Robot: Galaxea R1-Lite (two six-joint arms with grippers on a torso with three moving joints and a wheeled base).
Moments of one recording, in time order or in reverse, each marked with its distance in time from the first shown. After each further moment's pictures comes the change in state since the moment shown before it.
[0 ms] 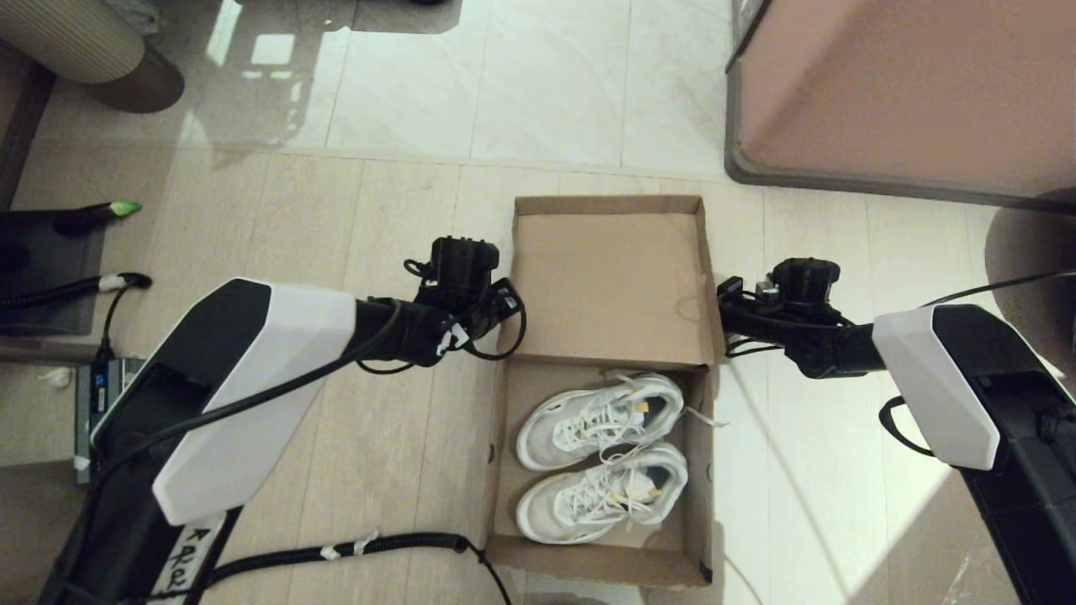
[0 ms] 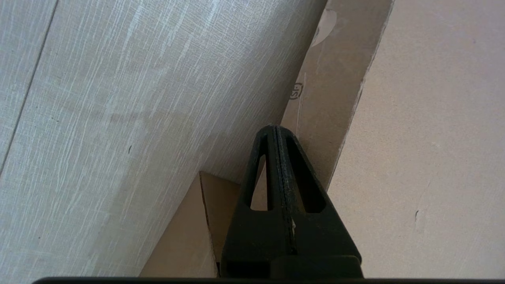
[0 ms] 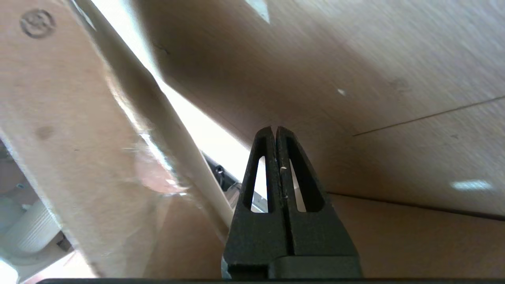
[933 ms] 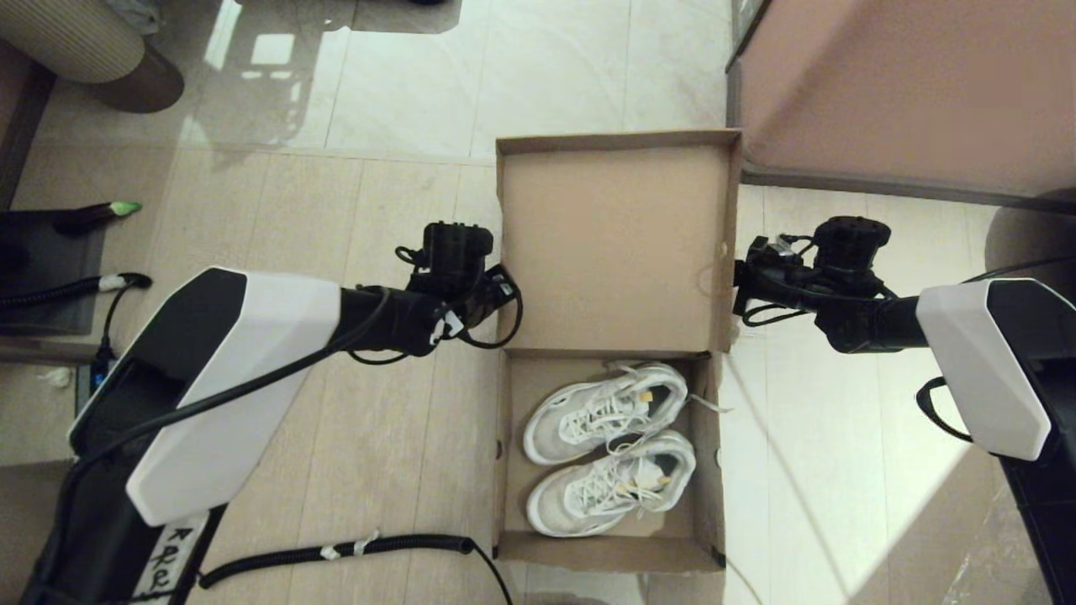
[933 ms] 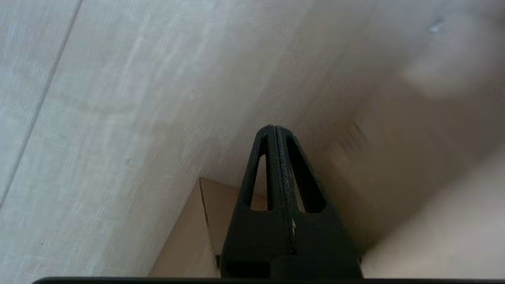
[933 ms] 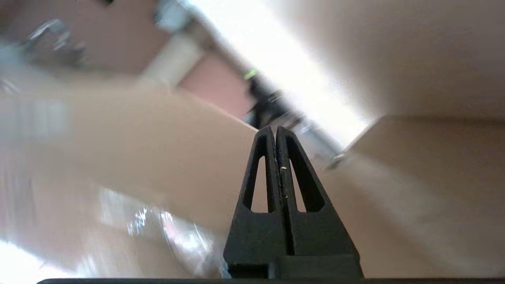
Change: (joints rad) left arm 0.000 -0.042 0.000 0.001 0.011 0.000; right arm -0.035 -0.102 0.001 -0.121 0.313 0.177
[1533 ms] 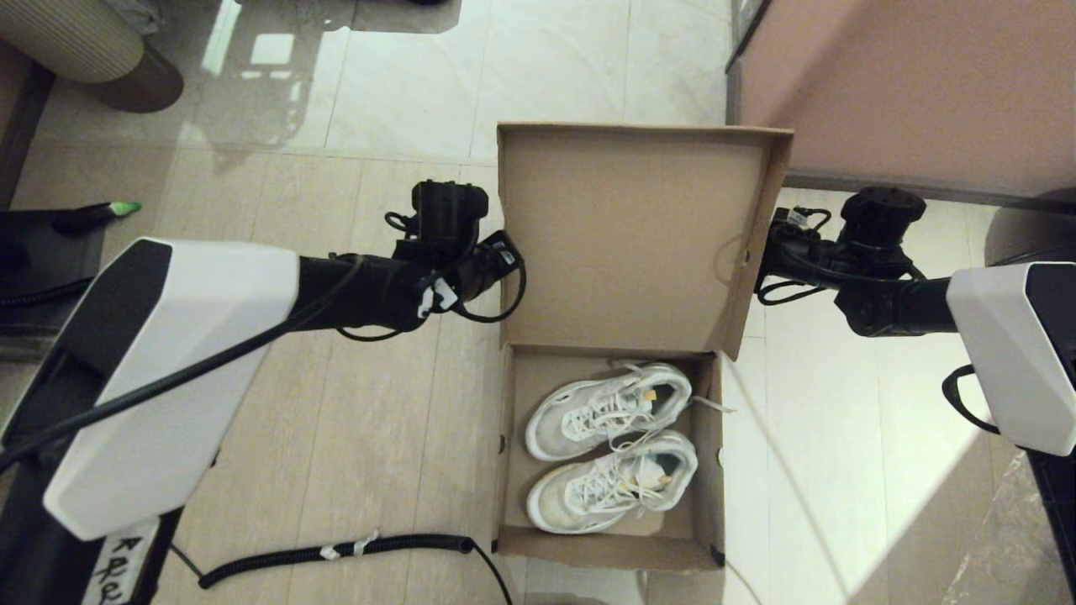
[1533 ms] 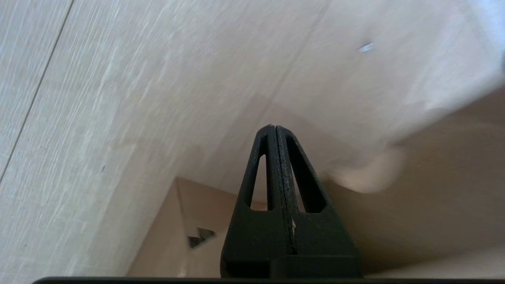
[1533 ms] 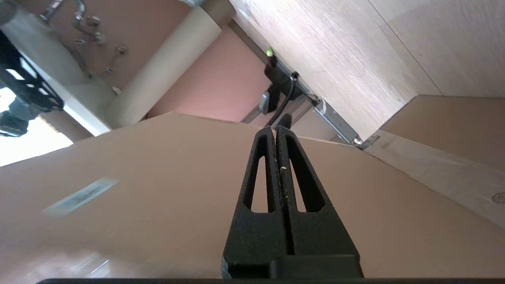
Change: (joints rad) left arm -0.023 -0.111 0.000 0.038 0.001 0.001; right arm -0.030 -0.064 0.003 -0.046 0.082 0.078
